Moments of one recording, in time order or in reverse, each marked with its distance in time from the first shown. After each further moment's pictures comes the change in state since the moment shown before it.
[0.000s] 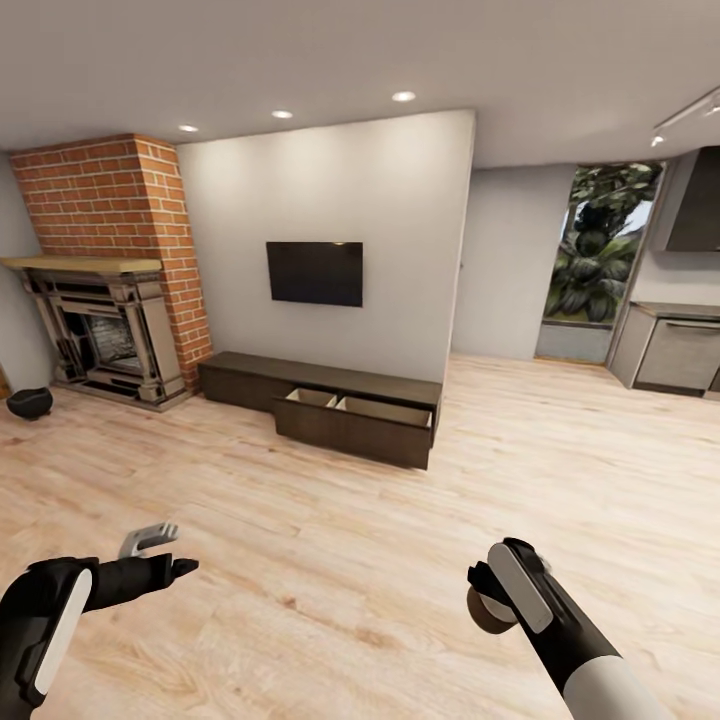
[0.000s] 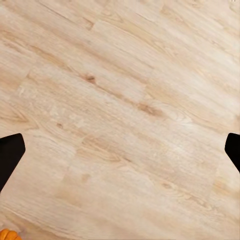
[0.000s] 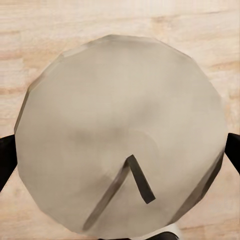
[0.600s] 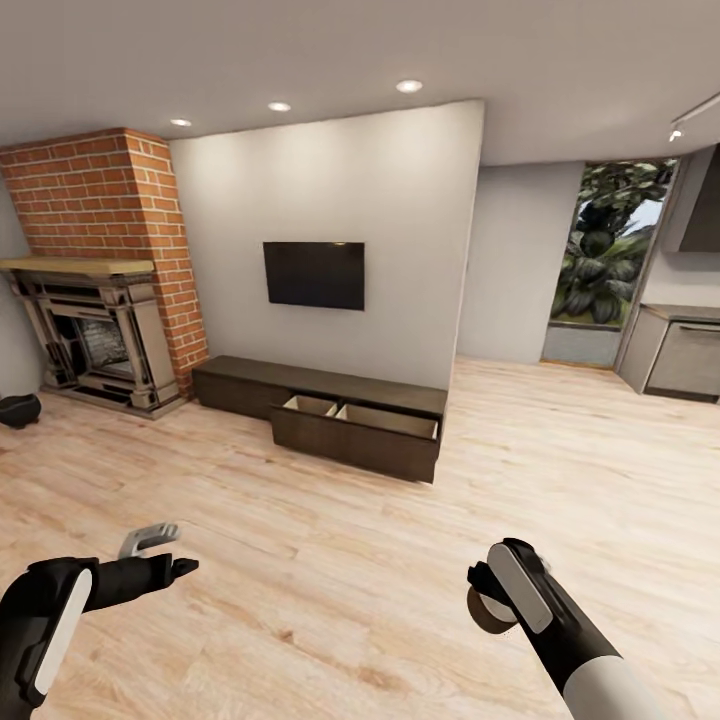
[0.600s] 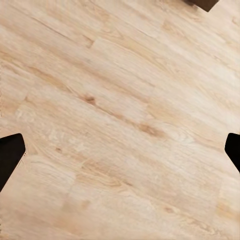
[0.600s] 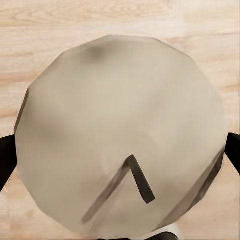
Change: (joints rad) left arm 0.000 0.000 0.000 0.000 0.000 0.000 0.000; right arm 0.000 0.000 0.001 0.000 0.002 0.000 0.000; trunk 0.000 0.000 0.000
